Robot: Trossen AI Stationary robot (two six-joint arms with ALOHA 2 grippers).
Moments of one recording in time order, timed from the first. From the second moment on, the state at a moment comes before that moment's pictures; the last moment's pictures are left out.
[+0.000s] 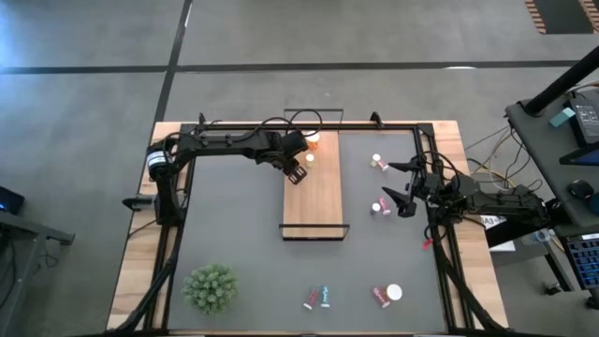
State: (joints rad) left arm 0.33 1.84 1.43 -0.71 -0.20 -0.33; right arm -0.07 0.05 0.01 0.26 0.19 -0.18
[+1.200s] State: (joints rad) left arm 0.33 1.85 1.41 -0.68 -0.20 -0.39; right arm -0.07 0.05 0.01 0.26 0.19 -0.18
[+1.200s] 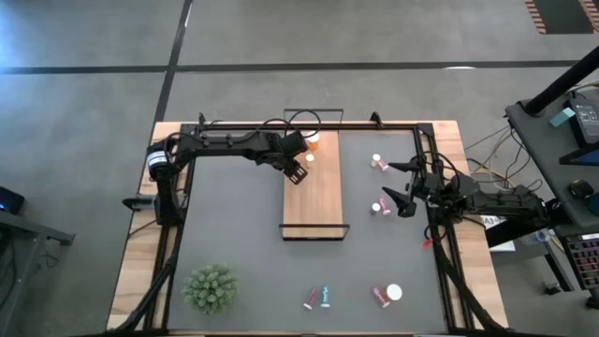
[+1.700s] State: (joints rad) left arm 0.33 1.85 1.41 -0.68 -0.22 -0.39; right arm -0.07 0.05 0.01 0.26 0.19 -0.18
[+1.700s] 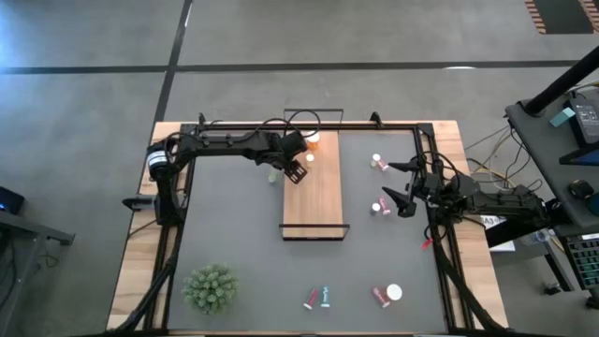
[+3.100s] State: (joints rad) left arm 0.33 1.72 1.15 -0.74 -0.24 -0.70; right arm -0.07 0.05 0.01 0.26 0.19 -0.18
